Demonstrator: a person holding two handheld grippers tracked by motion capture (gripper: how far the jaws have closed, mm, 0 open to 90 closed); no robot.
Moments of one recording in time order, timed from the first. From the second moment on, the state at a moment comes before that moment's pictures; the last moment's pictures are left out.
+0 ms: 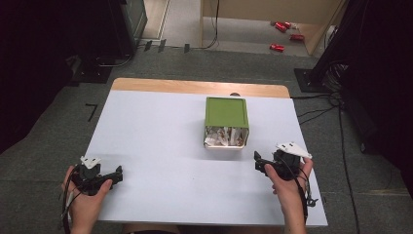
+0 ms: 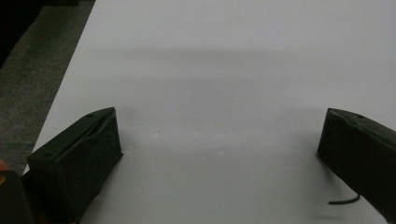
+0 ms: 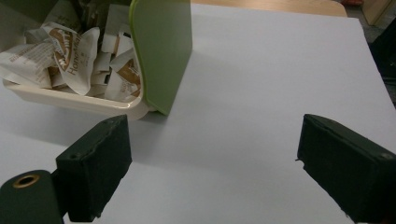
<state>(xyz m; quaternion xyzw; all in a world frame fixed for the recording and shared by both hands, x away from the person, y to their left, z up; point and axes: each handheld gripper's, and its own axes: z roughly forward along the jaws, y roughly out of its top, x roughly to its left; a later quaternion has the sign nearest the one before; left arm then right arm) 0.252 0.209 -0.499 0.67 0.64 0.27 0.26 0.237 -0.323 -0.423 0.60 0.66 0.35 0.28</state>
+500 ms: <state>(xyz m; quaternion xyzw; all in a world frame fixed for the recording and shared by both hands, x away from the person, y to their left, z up) 0.252 0.209 -0.499 0.67 0.64 0.26 0.26 0.248 -0.300 -0.421 0.59 0.67 0.35 0.28</state>
